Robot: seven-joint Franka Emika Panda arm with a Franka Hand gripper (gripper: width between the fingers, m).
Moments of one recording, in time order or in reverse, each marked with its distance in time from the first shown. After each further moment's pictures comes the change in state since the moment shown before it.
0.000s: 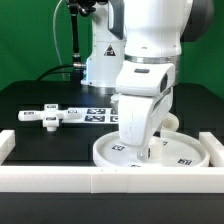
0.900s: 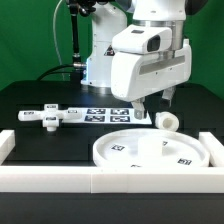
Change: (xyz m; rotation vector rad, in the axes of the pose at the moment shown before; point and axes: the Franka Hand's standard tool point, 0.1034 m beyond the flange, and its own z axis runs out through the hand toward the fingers) arm -0.011 -0.058 -0.046 -0.018 -0.015 0.354
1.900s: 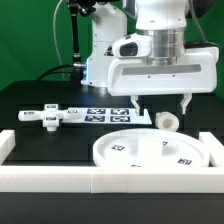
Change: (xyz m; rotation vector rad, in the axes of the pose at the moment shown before) arm -0.001 -0.043 0.013 0.075 -0.006 0.966
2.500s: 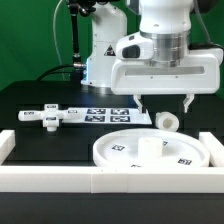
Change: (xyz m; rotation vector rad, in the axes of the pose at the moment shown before) arm -0.006 -0.004 -0.001 -0.016 -0.187 -0.039
